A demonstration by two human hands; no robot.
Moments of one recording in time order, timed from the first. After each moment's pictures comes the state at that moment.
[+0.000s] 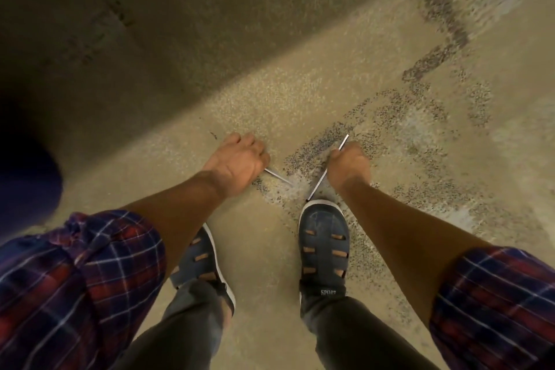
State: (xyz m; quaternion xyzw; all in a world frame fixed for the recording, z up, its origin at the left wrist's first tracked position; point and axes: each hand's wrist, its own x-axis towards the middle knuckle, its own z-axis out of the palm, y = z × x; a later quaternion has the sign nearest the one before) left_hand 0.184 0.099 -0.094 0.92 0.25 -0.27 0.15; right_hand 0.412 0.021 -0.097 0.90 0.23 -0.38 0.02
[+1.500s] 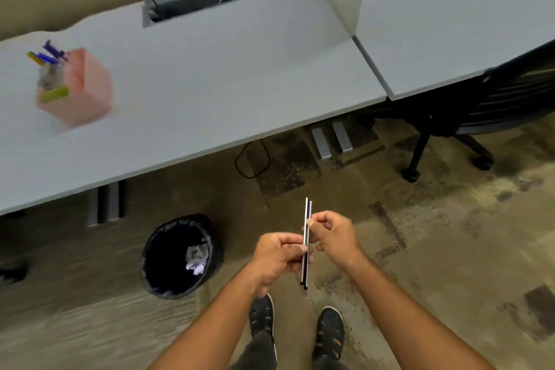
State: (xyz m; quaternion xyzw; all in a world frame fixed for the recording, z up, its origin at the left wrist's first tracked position) left_hand 0.170 0.130 0.576 0.27 0.58 0.24 0.73; right_hand 0.338 0.154 0.579 0.66 0.35 -0.58 -0.32
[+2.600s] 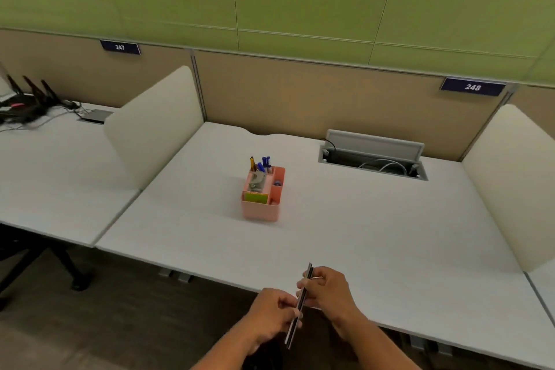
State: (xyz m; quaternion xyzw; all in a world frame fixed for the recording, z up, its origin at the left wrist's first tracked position) left_hand -0.201 0.249 0.714 0.31 0.66 0.35 0.59; right_hand -0.050 0.346 0.739 0.53 0.55 -0.62 -0.20
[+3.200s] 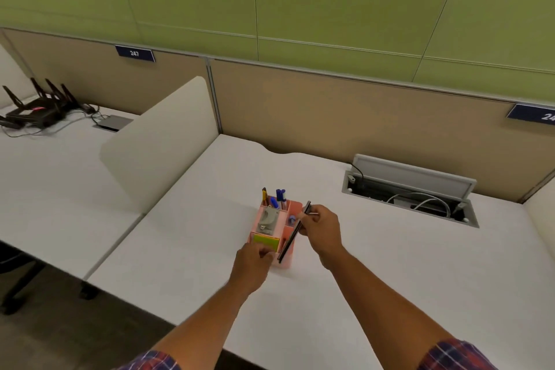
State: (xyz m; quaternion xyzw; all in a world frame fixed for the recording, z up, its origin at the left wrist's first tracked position) left_hand -0.346 0.449 0.753 0.34 0.82 0.36 0.29; right_hand -0.226 0.591 0.788 0.50 0.60 -0.55 -0.29
